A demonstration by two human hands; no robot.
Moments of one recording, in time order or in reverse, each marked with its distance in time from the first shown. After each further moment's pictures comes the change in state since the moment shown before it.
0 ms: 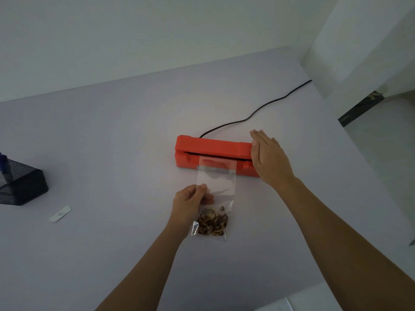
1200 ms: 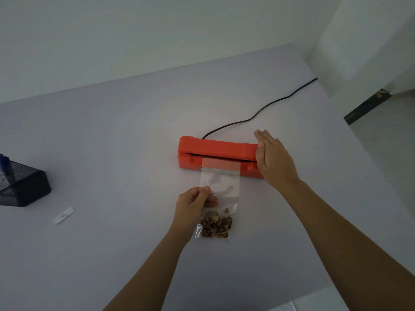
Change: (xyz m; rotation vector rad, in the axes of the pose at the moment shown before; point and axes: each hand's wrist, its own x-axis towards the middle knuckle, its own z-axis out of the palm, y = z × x) left_hand 0.003 -0.005 0.000 -0.009 -0.019 0.018; right_hand 0.002 0.008 0.007 0.041 0.050 -0.030
